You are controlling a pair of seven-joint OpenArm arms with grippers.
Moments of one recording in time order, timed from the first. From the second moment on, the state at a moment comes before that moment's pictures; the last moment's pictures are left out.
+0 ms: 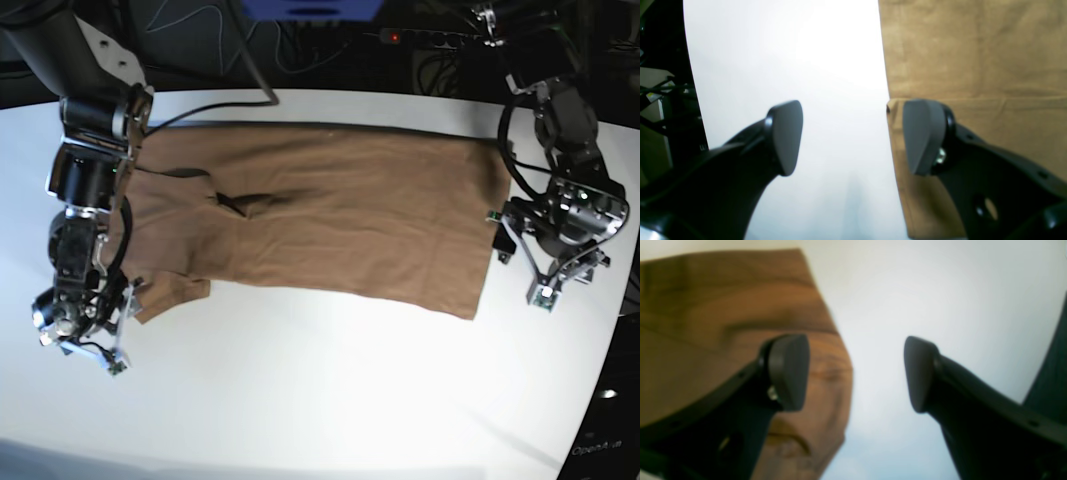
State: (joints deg) left arm -2.0 -7.9 -22.1 100.7 2.4 -37.4 59.8; right arm 26.6 9.6 16.7 67.9 -26.6 41.1 -54.2
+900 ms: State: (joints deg) left arm 3.2 -7.8 -22.3 106.0 2.4 -37.4 61.1; right arm 37.7 13.0 22.2 47.2 -26.8 40.8 -42.0
